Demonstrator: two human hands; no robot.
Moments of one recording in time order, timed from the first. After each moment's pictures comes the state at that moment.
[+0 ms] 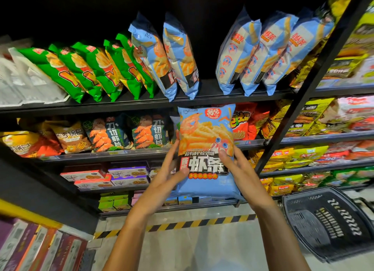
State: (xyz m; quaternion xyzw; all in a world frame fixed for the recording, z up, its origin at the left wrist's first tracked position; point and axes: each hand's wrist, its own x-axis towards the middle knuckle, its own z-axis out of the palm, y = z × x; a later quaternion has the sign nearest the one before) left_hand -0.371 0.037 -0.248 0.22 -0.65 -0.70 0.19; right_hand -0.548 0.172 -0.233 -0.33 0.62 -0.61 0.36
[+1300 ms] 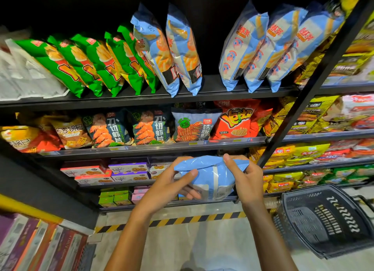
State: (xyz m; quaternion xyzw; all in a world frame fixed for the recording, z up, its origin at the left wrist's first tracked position) left_hand -0.371 0.040 -0.246 0.24 -0.65 -0.71 0.11; right_hand -0.541 0.165 -0.275 -0.21 0.67 -0.69 0.18
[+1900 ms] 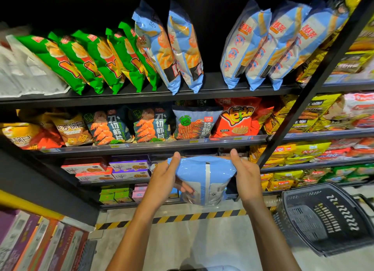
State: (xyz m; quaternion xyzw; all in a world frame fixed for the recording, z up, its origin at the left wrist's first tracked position) left_hand -0.377 0.034 -0.256 0.37 -0.66 -0.63 0.18; right_hand -0.536 0.161 -0.264 -0.19 0.72 -0.63 0.23
